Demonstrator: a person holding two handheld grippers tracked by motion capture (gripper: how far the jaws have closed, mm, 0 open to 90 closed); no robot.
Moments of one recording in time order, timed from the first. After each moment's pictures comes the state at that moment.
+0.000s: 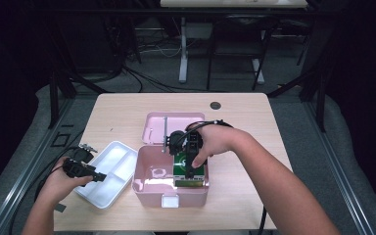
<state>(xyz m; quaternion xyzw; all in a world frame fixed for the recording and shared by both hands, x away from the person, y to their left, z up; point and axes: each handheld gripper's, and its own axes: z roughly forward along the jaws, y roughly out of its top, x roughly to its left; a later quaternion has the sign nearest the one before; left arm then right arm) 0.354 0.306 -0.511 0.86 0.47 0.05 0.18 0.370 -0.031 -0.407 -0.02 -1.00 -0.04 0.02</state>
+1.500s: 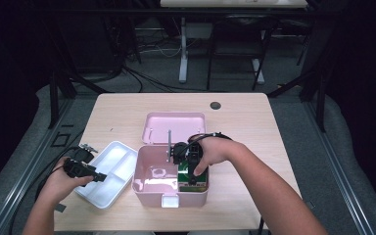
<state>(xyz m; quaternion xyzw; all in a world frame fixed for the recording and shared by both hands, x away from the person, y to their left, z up) 0.355 0.305 -0.512 0.86 0.47 0.05 0.18 0.380 -0.036 -0.468 -0.03 -1.00 -0.02 0.02</state>
